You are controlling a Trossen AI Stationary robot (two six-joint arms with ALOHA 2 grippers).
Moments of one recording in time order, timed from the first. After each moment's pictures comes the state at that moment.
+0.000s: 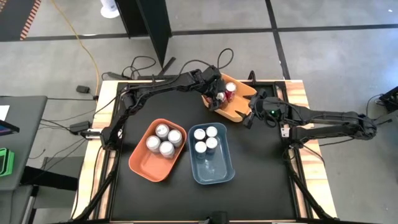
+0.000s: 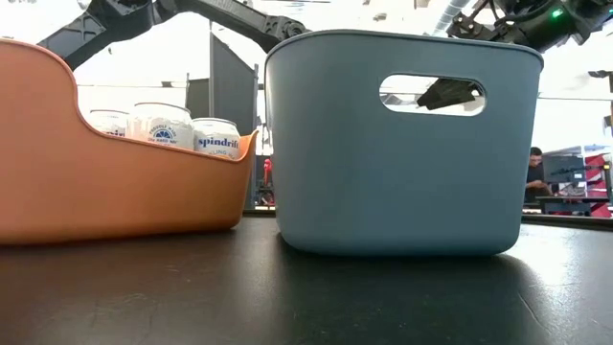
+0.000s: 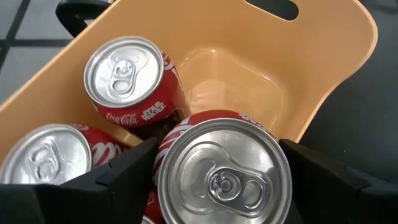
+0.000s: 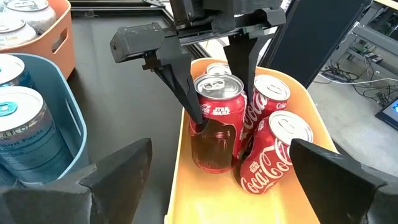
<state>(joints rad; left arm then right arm) 0.41 2.23 2.06 -0.60 0.15 0.34 -0.22 0.84 0.58 -0.17 0.37 -0.05</state>
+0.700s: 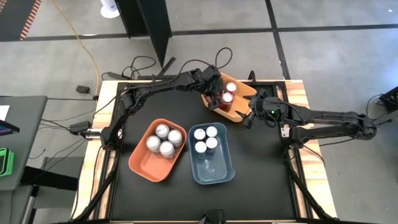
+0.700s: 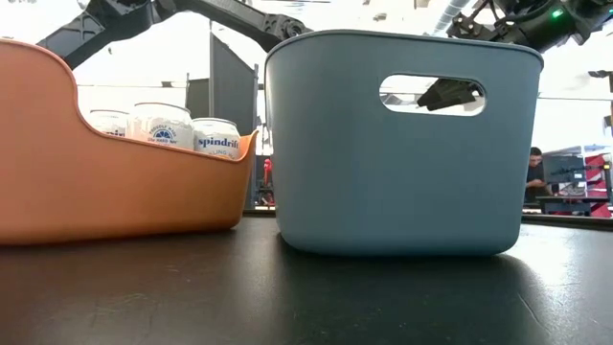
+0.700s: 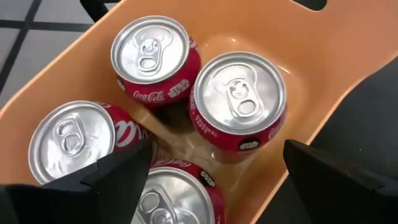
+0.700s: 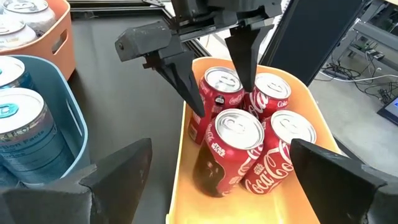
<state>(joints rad) 0.42 2.22 2.06 -0.63 0.08 0.29 -0.22 0.84 0.58 -0.17 0.37 -0.03</state>
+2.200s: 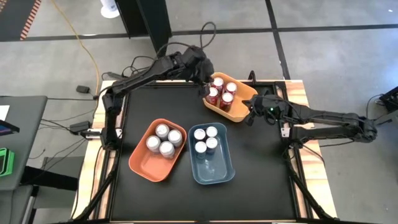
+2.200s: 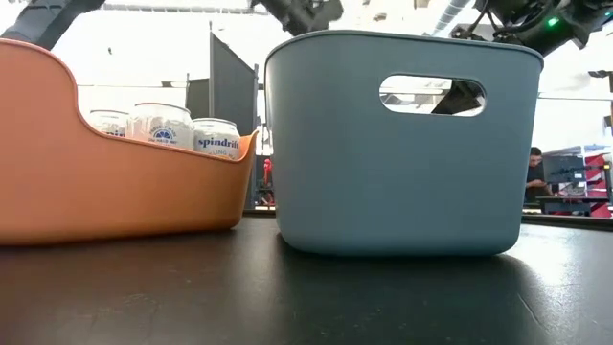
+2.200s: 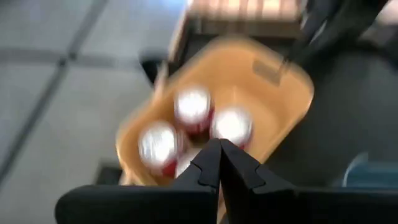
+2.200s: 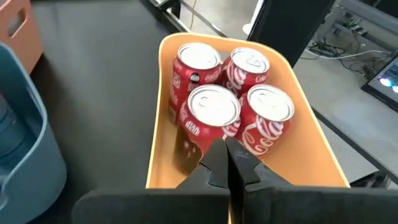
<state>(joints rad) 0.42 1.97 2.15 -0.84 0.07 0.26 -0.30 0.84 0.58 -0.24 0.37 -0.01</state>
